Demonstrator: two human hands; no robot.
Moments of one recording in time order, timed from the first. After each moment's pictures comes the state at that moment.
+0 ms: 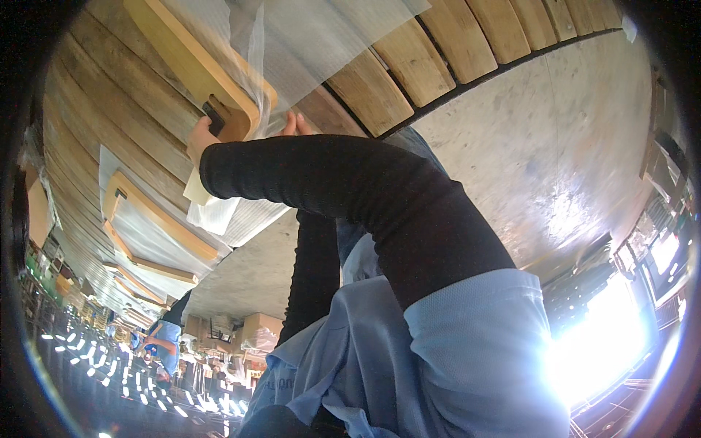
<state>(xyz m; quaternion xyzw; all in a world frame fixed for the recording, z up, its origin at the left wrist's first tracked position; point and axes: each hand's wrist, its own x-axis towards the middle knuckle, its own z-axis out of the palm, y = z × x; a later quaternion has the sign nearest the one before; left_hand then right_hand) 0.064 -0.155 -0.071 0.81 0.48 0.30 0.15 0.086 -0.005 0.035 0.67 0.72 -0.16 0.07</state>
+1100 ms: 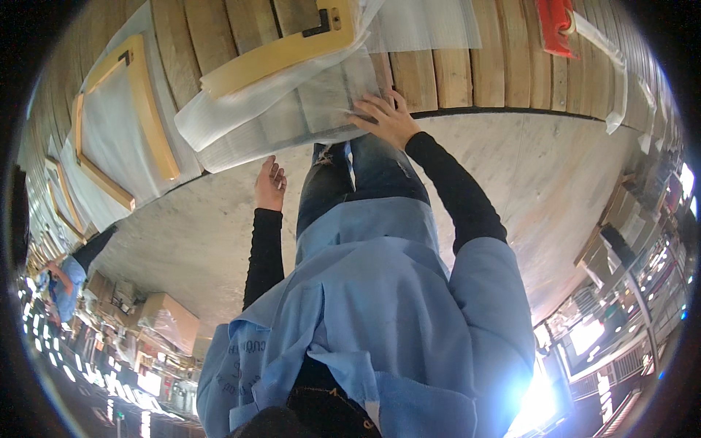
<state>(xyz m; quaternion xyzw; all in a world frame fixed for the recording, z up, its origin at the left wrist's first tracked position) -0.201 -0.219 -0.013 0.08 0.70 0.22 0.68 0.157 -0.281 -0.013 0.58 0.81 -0.08 -0.07</state>
